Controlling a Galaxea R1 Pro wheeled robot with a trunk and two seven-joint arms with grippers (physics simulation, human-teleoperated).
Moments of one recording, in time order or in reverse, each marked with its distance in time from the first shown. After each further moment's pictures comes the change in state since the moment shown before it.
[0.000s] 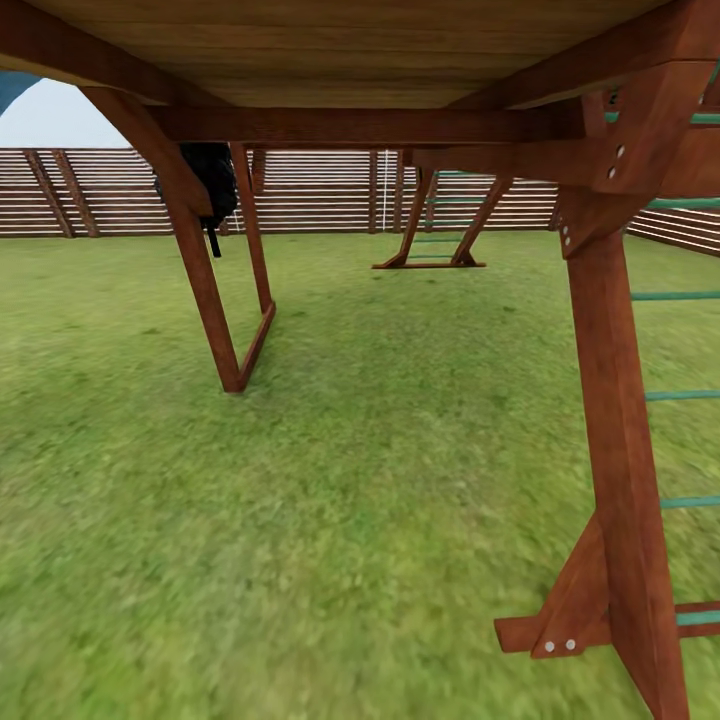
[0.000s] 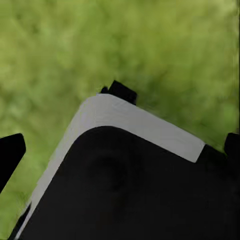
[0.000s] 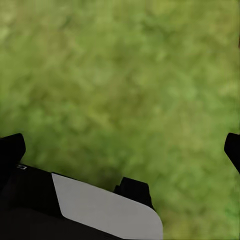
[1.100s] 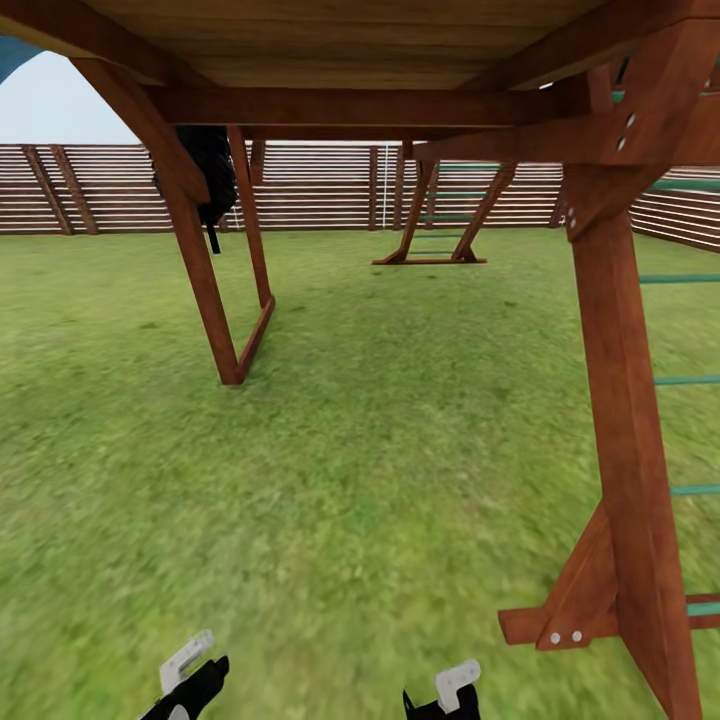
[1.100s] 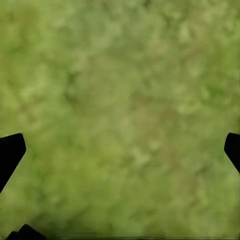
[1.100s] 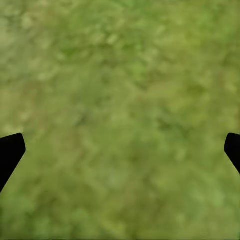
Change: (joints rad) left arm -0.261 -0.006 -0.014 -0.209 0.158 0.109 0.106; right arm -0.266 0.097 -0.001 0.117 0.003 -0.066 -0.011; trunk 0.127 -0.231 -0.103
